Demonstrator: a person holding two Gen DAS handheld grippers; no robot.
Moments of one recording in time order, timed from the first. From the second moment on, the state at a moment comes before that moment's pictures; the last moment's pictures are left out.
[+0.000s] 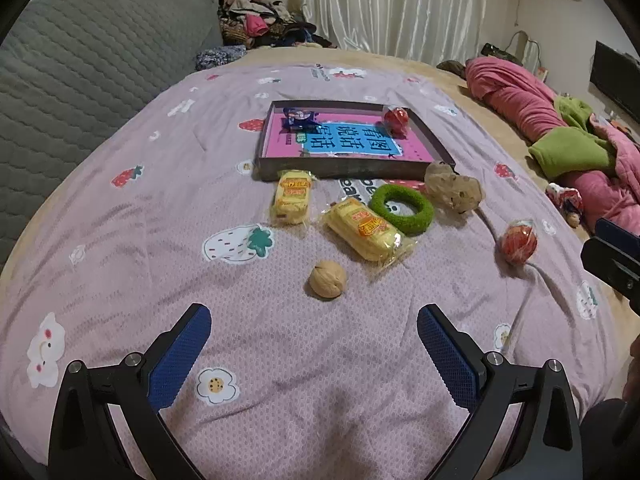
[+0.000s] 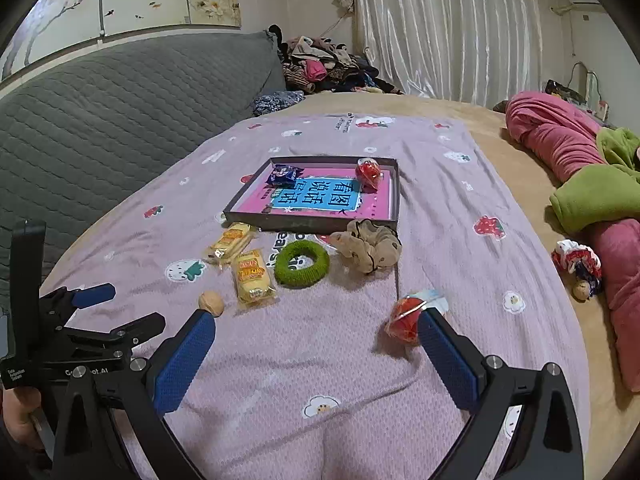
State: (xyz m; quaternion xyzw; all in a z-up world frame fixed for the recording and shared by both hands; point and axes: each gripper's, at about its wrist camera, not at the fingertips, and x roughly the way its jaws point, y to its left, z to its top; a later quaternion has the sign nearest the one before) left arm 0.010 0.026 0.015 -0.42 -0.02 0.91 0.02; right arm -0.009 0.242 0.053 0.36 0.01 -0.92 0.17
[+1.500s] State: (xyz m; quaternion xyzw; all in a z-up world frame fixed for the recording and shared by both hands) left arm -0.043 0.043 -0.041 -0.46 -0.02 0.89 0.03; right arm -0.049 0.285 -0.010 0.41 -0.02 -0.90 0.12
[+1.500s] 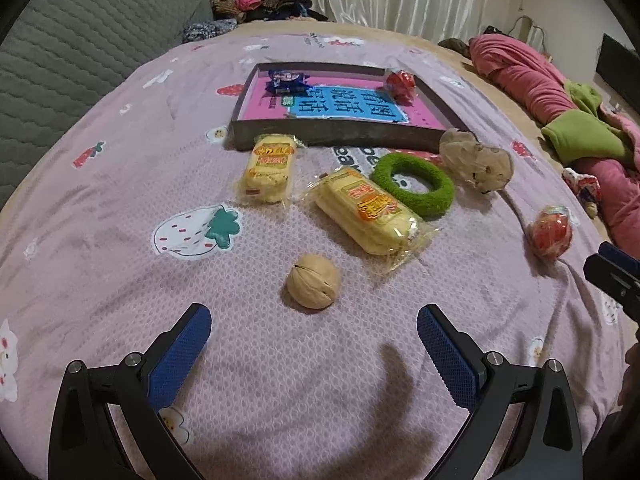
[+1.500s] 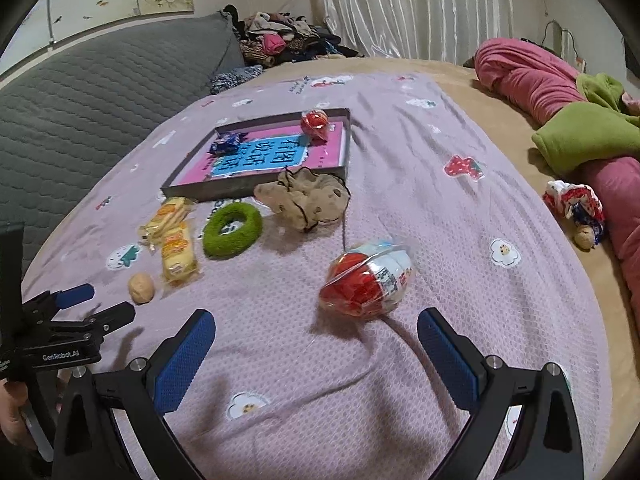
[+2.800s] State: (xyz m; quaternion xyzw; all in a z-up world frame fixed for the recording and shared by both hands) left arm -0.077 0.054 -0.068 -0.46 0.00 0.89 0.02; right arm -0.109 0.285 -0.052 0.44 -0.04 -0.90 0.07
